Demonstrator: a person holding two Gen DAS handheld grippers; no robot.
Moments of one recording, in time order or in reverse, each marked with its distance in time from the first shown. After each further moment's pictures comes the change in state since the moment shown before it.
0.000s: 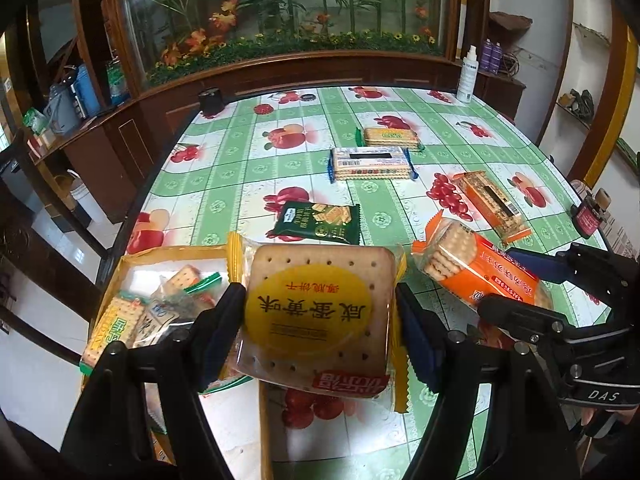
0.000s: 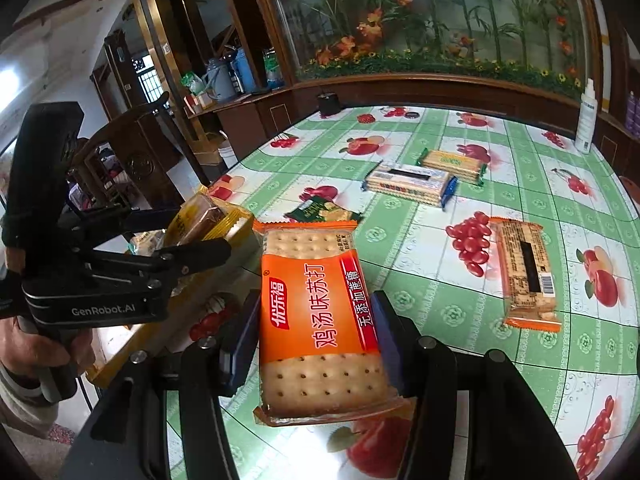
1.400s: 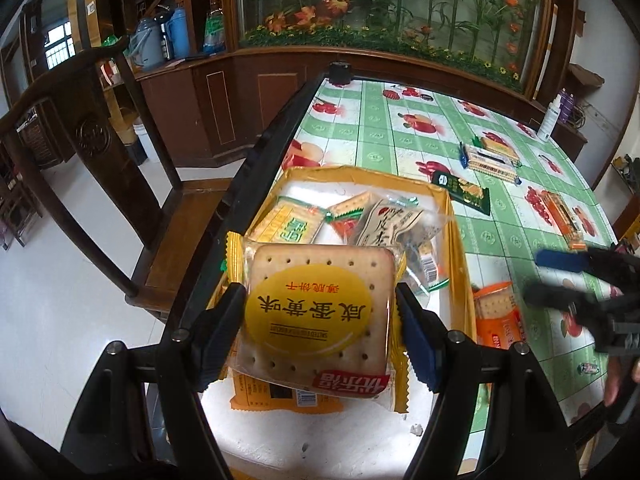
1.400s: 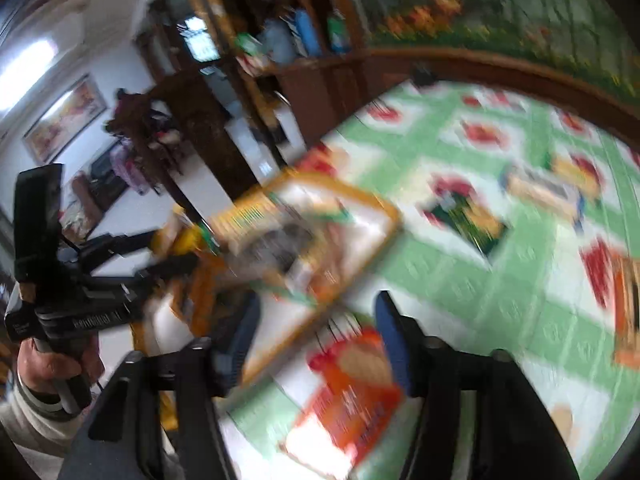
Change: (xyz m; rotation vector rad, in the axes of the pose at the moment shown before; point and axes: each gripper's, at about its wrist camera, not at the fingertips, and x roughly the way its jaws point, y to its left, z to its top) left arm -0.046 0.137 -0.085 -0.252 0.015 0.131; right arm 0.060 0.095 0.020 -0.071 0.175 0.149
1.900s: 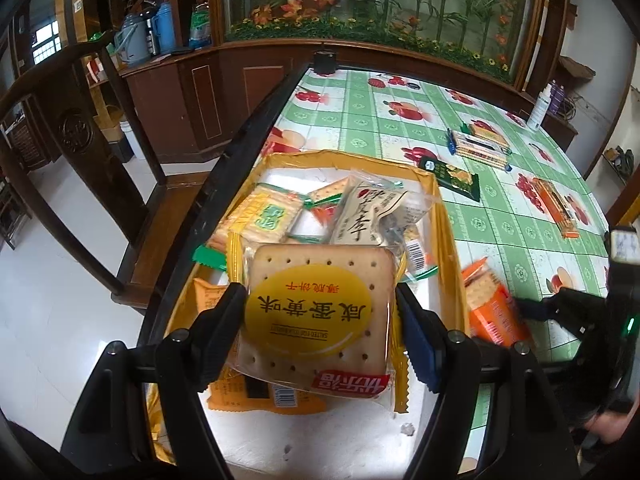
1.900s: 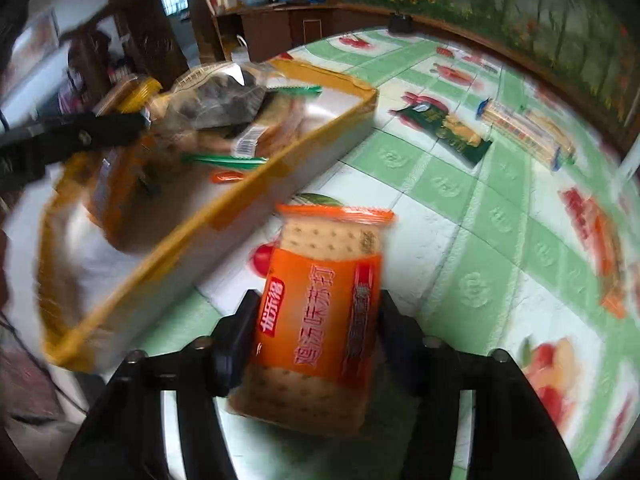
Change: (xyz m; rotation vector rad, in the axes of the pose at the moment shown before) left arm 0.010 -0.006 -0.005 0.015 0.022 -0.035; right arm 0.045 0.015 -0.060 -0.113 0.134 -0.257
